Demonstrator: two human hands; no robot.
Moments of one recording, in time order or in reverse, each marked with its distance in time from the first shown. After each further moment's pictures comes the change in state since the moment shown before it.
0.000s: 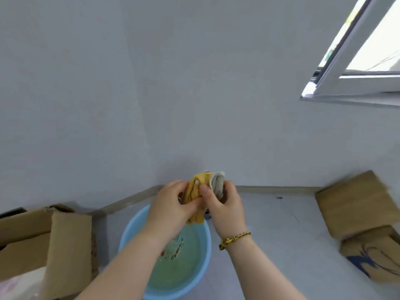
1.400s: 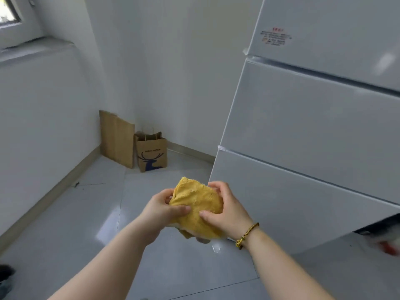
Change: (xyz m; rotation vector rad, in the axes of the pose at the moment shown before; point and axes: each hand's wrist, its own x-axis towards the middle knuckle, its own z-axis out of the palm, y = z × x) left_hand -0.353 0.247 0.401 -0.251 -1.413 -0.047; right_hand -0.457 0.079 -0.472 -0.408 0.782 0.367
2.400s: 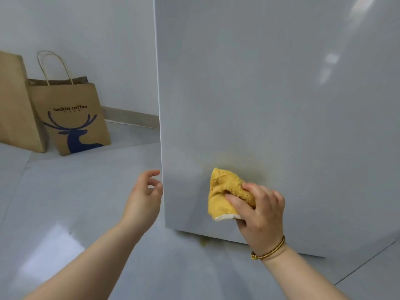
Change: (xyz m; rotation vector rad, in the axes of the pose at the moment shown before) left_hand 0.368 -0.392 0.065 0.233 0.250 0.256; right_hand 0.186 0.524 0.170 -0.916 1.121 -0.612
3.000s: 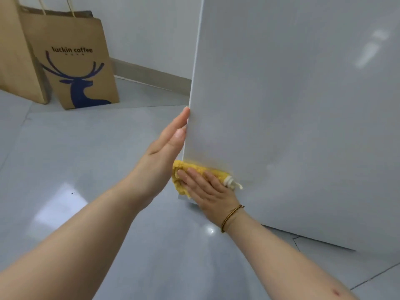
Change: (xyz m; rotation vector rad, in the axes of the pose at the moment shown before) left_hand 0.035 -0.048 -0.013 -0.166 -0.368 0.283; right_hand -0.080 -0.065 0.155 -0.326 -0.174 -0.582
